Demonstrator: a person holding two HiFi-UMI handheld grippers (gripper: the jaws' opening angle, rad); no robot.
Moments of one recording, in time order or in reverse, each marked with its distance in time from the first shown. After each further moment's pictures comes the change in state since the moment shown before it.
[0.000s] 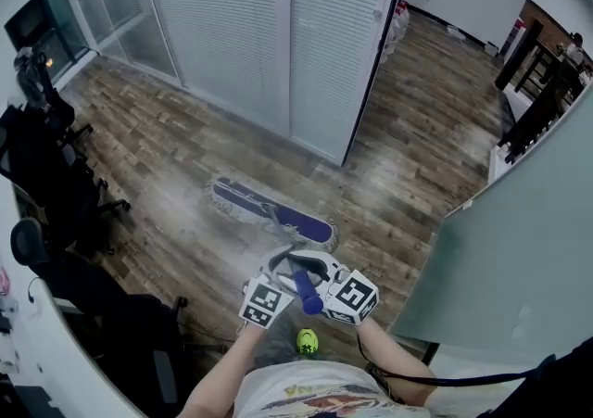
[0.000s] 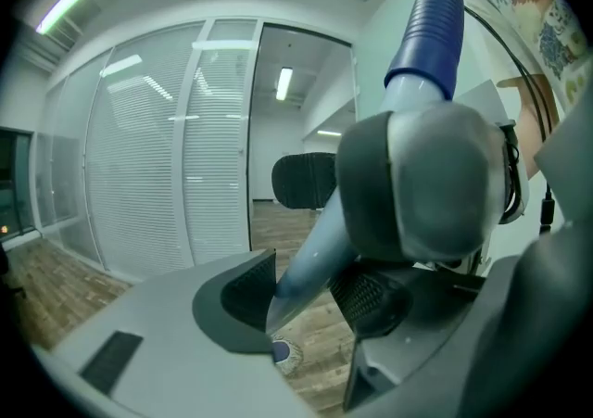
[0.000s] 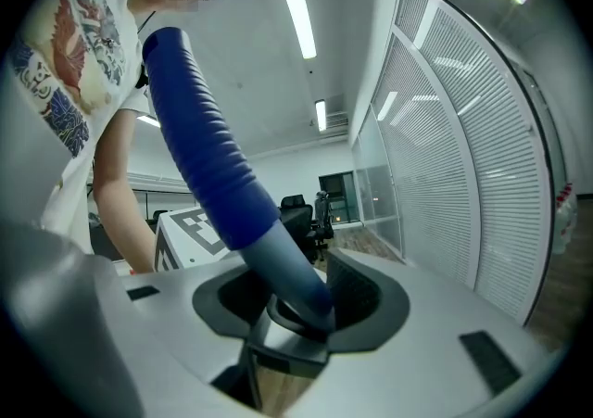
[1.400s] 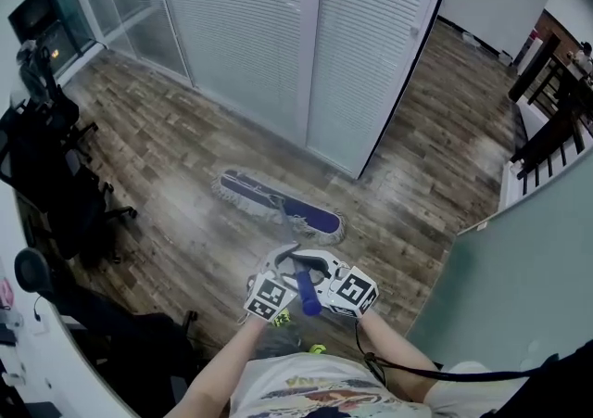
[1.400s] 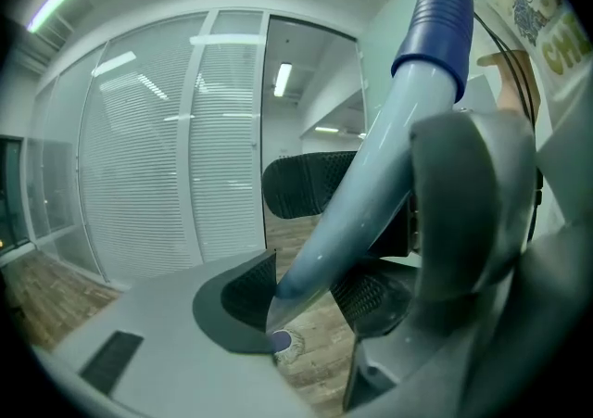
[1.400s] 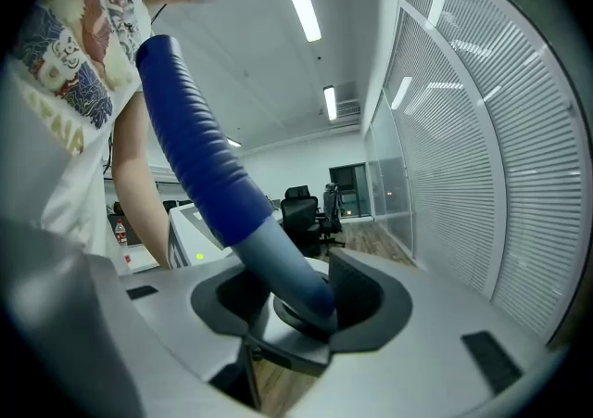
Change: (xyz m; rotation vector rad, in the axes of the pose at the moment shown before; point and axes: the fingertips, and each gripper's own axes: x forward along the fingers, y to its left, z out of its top) left arm 0.041 0.158 -0.018 0.038 0.012 -0.032; right arm 0.132 -0.096 -0.005 -0.032 0.062 0.079
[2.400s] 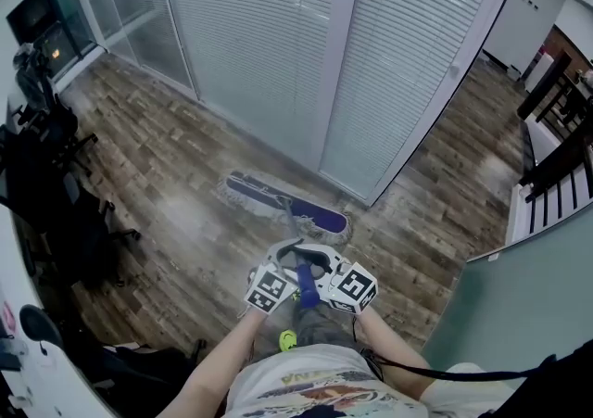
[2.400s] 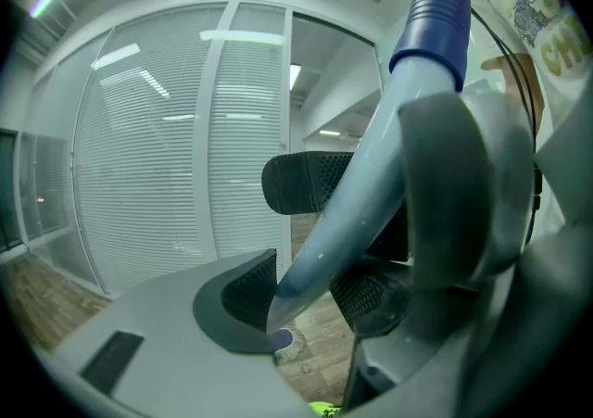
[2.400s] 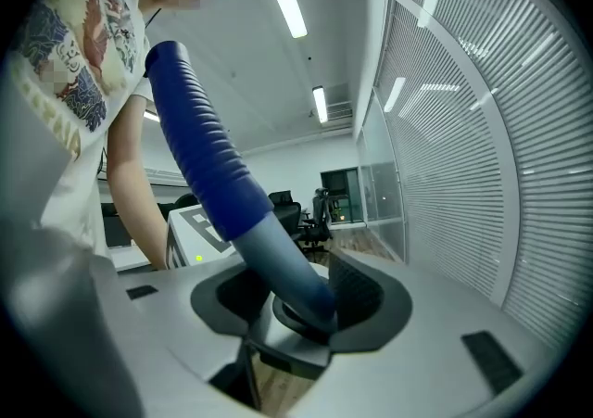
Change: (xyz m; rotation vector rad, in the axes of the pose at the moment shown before) left arm 0.055 0.217 0.021 0.000 -0.021 -0.018; right arm 0.143 -0.169 0.051 -0.005 -0.035 -0.032
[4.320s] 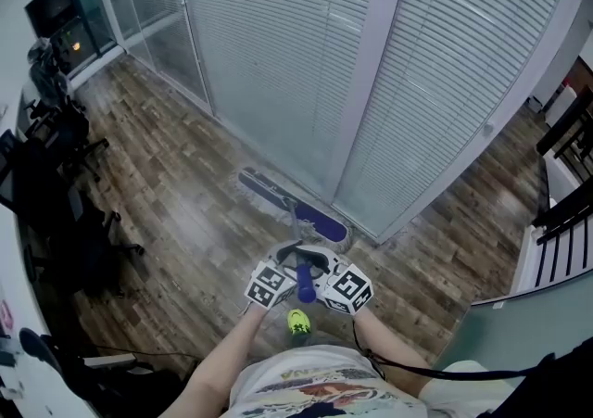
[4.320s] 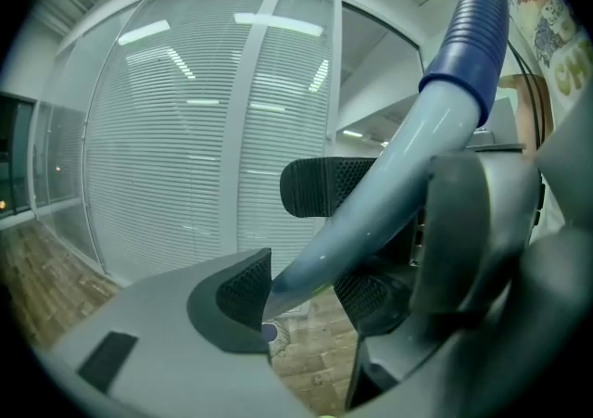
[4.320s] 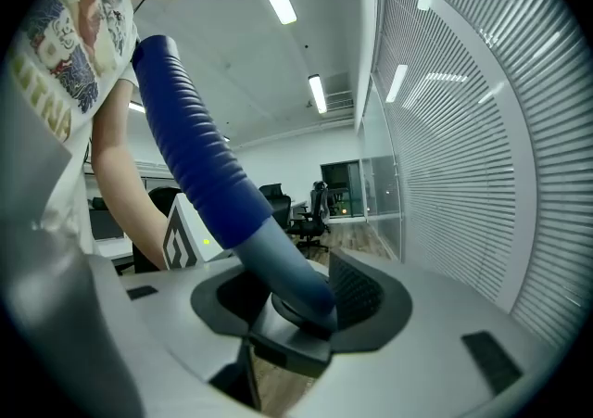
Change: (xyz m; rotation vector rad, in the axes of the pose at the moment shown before) left arm 0.094 0.168 0.025 -0.150 0.029 0.054; right arm 0.079 -0.172 0.025 -0.019 0.055 0.031
